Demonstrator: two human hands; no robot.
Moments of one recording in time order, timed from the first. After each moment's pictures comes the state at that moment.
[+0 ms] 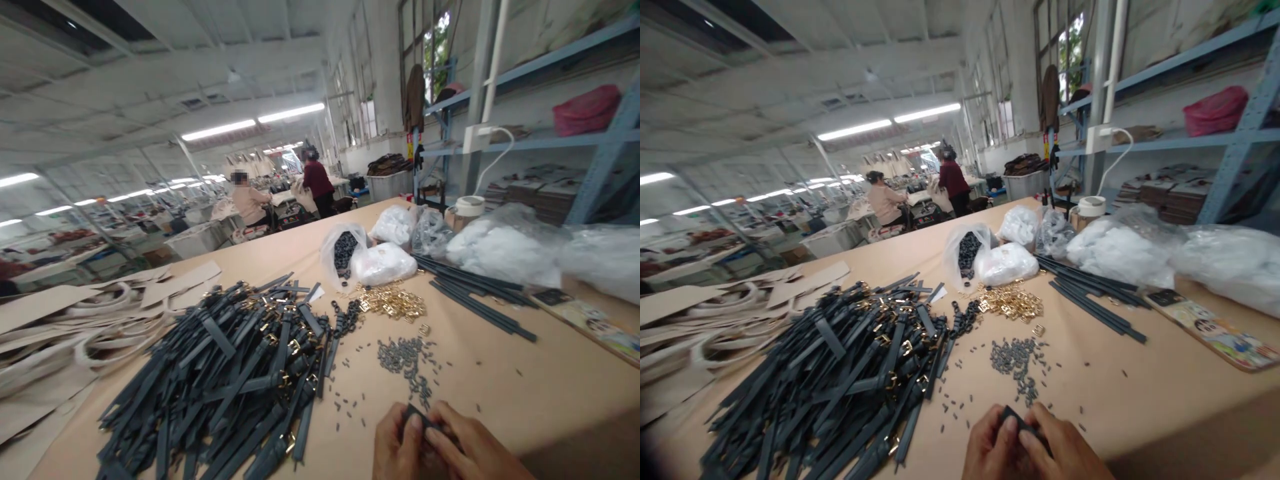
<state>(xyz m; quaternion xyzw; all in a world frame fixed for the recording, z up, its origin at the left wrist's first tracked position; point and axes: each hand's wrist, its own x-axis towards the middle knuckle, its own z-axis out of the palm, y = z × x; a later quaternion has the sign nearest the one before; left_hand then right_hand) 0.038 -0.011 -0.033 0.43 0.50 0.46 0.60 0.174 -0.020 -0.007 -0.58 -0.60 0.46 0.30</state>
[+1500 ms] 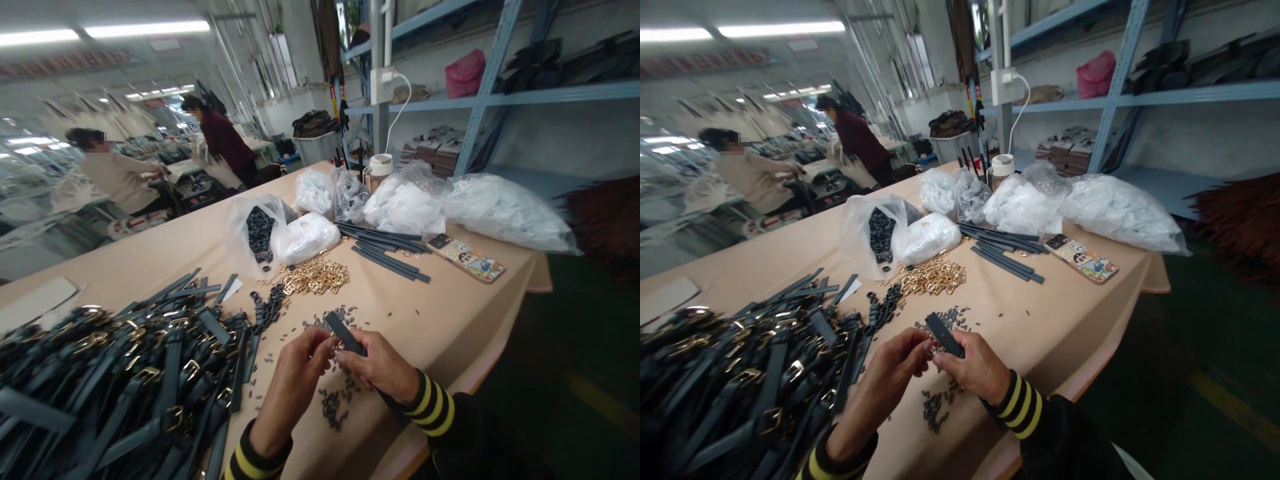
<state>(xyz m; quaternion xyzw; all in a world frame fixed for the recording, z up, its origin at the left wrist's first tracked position) 0.042 0.075 0.040 0.73 0.48 0.20 0.44 0.191 0.032 -0.007 -0.45 -0.50 0.58 0.46</state>
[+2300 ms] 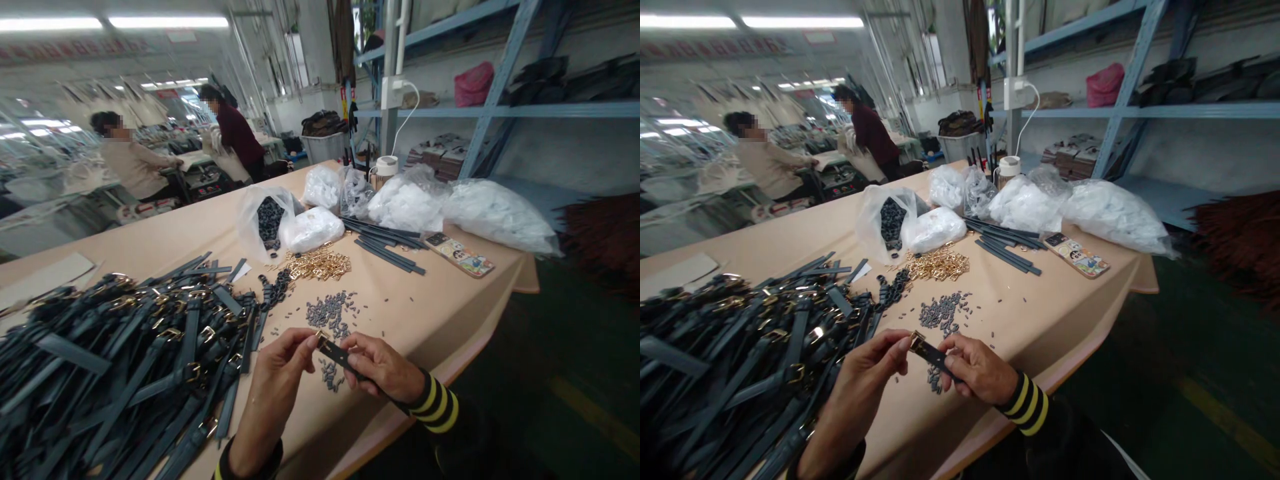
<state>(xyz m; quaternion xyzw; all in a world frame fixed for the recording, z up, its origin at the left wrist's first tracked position) 0.015 0.029 0.053 0.61 0.49 0.36 0.51 0.184 -0.012 -0.010 -0.32 -0.50 0.67 0.45</state>
